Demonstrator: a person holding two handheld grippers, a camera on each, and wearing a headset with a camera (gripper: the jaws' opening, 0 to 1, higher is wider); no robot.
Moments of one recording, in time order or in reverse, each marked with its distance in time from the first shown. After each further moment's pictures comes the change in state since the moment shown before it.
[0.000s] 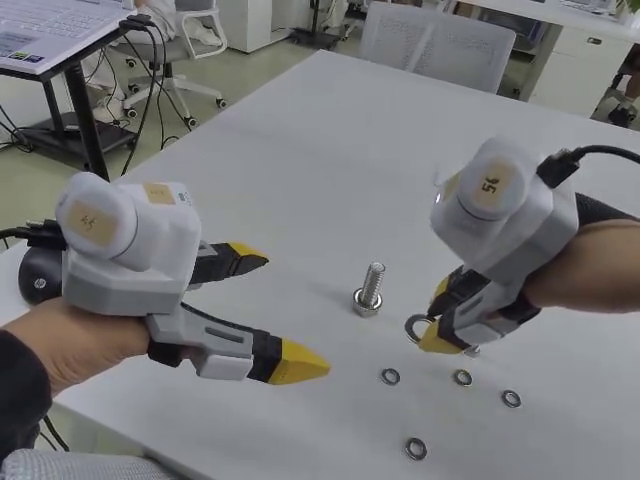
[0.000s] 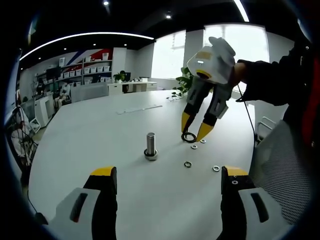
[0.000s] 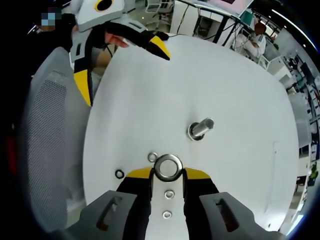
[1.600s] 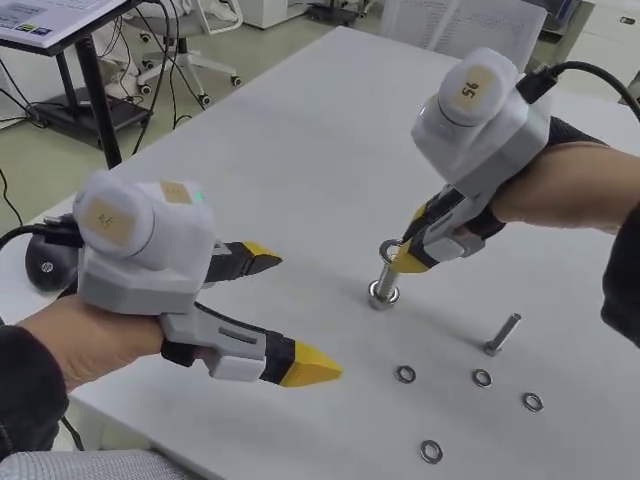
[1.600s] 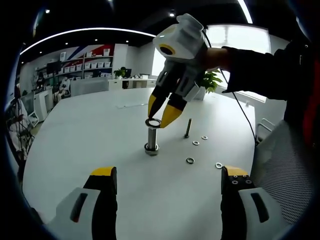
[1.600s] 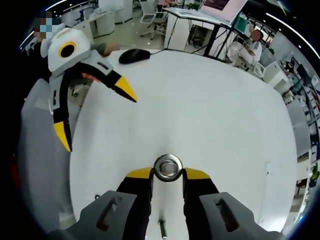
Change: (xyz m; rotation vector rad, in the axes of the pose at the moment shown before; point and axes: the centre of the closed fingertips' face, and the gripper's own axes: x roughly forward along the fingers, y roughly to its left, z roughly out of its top) left arm 0.007 0.004 -0.015 -0.037 0.017 -0.014; right arm 0.014 -0.053 0.056 0.014 -0.087 -0.011
